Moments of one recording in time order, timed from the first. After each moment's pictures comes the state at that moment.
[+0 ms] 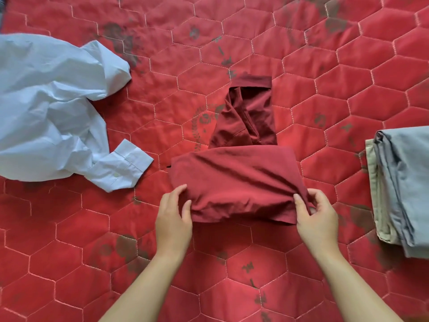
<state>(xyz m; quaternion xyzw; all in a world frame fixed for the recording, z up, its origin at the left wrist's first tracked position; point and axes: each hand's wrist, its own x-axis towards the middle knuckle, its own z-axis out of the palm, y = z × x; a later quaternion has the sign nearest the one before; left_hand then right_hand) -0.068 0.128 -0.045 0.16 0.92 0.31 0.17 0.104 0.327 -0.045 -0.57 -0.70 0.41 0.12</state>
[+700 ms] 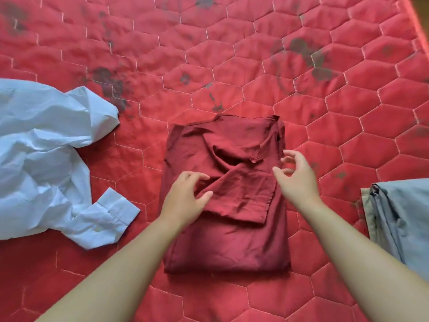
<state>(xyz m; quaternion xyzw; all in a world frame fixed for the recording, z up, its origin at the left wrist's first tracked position) -0.186 0.254 -0.065 0.33 0.86 0.27 0.28 -0.039 0.456 -0.063 -0.51 -0.72 0.45 0.10</state>
